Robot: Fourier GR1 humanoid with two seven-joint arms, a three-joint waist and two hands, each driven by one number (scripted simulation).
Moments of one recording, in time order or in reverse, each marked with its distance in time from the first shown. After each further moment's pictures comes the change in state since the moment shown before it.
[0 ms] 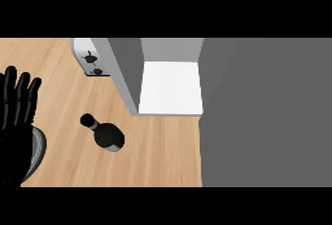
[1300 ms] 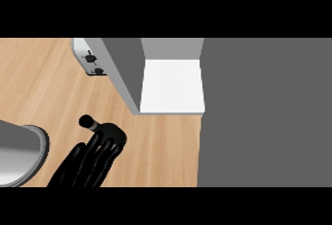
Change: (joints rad) left arm 0.235 -0.092 -0.496 -0.285 0.168 -0.101 0.249; right arm 0.084 -0.072 0.067 -0.309 -0.209 0.144 0.387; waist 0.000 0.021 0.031
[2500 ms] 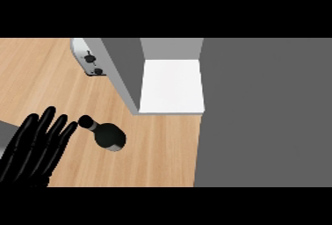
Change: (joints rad) left arm -0.040 0.049 0.280 -0.019 0.026 0.032 0.126; right arm -0.106 0.030 0.033 -0.024 0.032 -0.073 0.138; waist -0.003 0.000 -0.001
